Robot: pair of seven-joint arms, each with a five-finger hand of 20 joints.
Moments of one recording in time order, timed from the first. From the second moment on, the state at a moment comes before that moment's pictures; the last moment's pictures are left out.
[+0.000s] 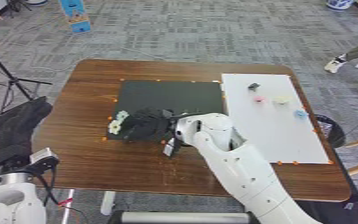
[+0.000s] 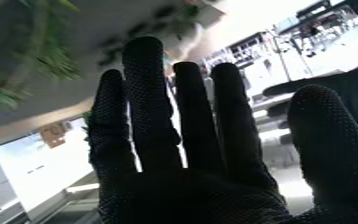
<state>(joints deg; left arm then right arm) 125.9 -54.2 -100.4 -116.2 49.5 27.0 21.2 -68.2 -82.9 55.2 -81.5 -144.6 -26.1 -25.3</state>
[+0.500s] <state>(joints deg) 126.6 -54.6 -100.9 -116.3 49.5 26.1 21.2 -66.4 -81.4 54.7 -80.3 -145.8 -27.0 -23.7</state>
